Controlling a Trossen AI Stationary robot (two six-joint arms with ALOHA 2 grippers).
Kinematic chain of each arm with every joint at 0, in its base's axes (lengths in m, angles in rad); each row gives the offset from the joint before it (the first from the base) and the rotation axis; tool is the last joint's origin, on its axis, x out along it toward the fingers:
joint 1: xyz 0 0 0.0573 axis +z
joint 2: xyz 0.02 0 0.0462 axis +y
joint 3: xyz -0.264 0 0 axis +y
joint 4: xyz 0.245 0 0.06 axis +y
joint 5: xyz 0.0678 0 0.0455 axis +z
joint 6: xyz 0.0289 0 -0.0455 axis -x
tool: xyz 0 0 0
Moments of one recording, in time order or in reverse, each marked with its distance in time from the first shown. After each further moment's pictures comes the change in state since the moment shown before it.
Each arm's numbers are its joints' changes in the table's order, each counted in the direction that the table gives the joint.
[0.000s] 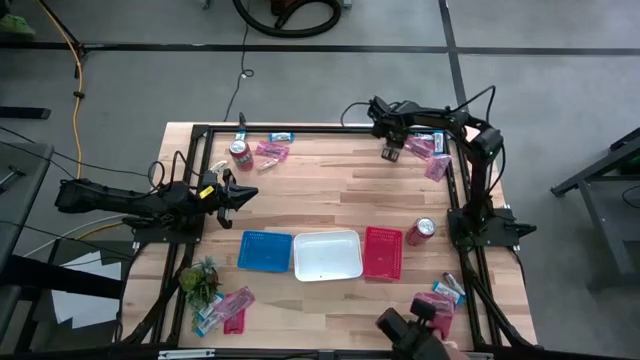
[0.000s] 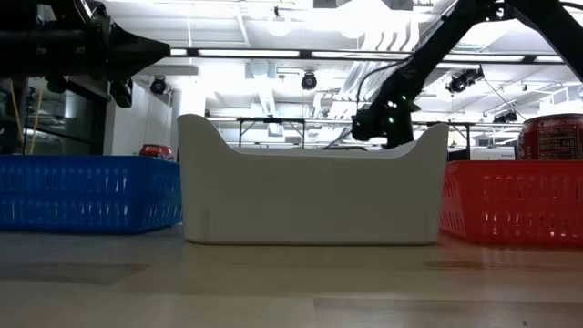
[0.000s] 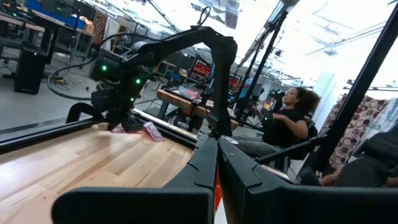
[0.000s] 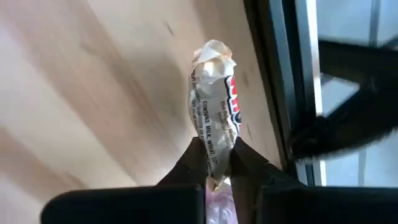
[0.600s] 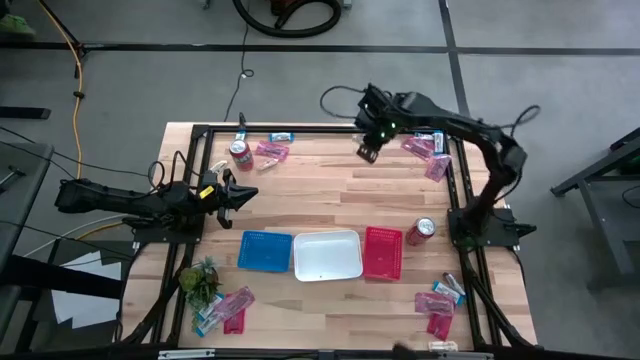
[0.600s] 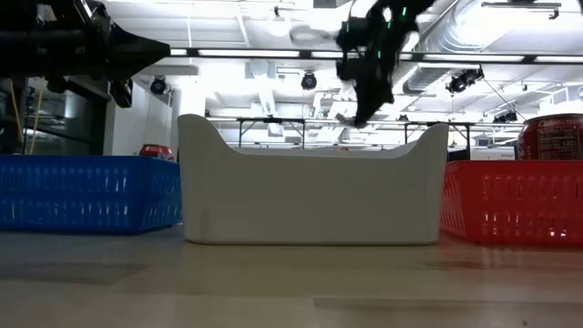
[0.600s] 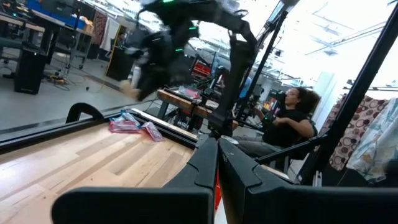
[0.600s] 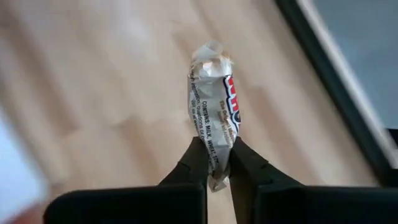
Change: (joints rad) left arm 0.000 0.000 0.000 0.000 0.000 0.000; right arm 0.272 -0.282 -0.225 0.209 0.418 -0.407
